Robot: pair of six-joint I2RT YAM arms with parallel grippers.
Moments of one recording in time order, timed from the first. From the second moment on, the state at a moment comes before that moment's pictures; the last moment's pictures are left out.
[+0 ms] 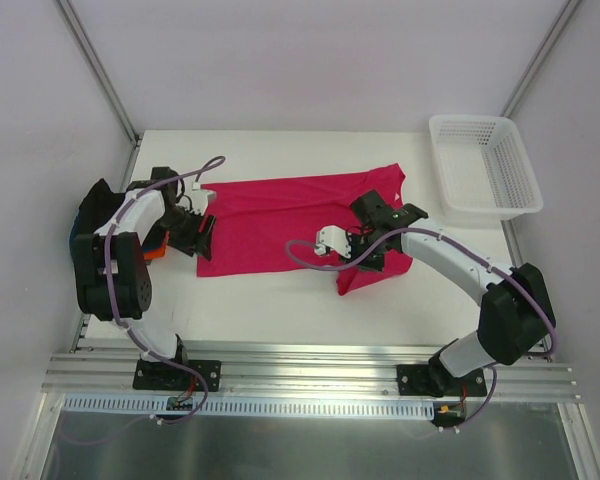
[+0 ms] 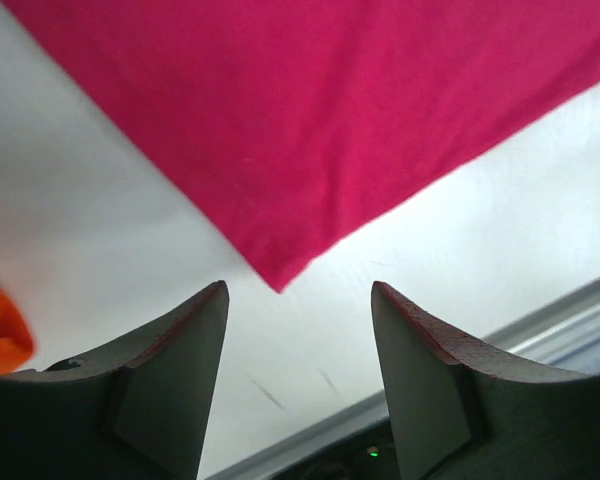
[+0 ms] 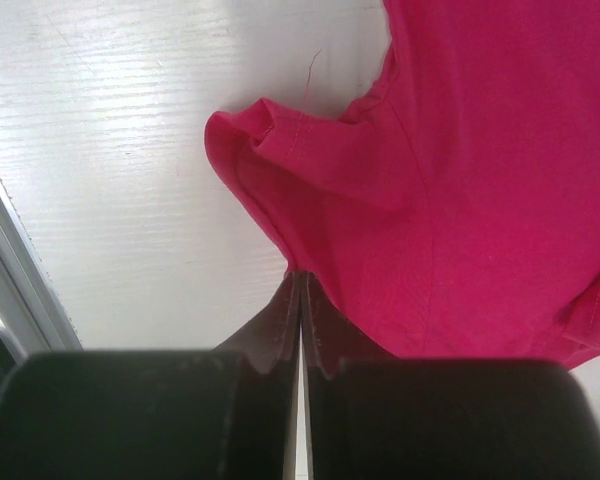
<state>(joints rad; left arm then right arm) 0.06 1.67 1.19 -0.93 0.36 0.41 0.63 1.50 1.14 -0.90 -0.24 -0.88</state>
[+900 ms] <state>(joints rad) 0.07 1.77 1.10 -0.98 0.41 0.22 0.62 1.51 1.15 -0.90 -0.24 -0.87</state>
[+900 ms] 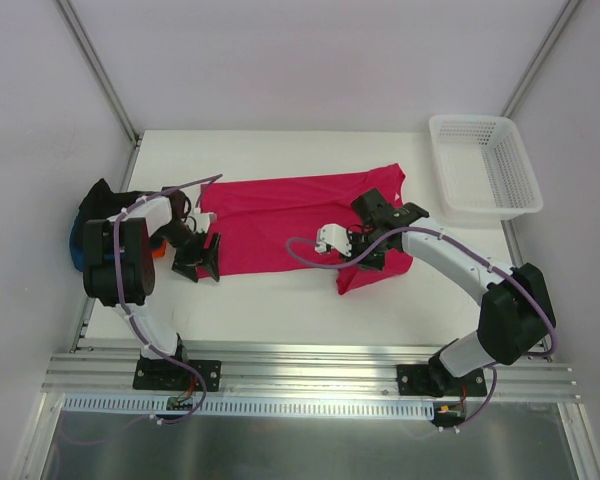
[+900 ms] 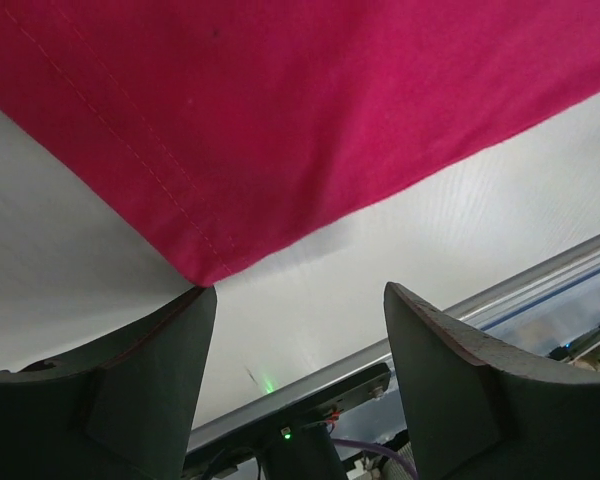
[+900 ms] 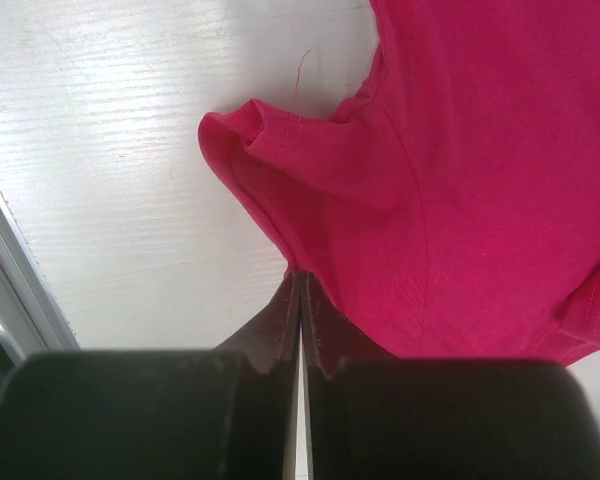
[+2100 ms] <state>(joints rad) 0.11 1.84 1.17 -0.98 0.37 0.18 0.49 1.52 1.18 -0.88 -0.24 -0.78</state>
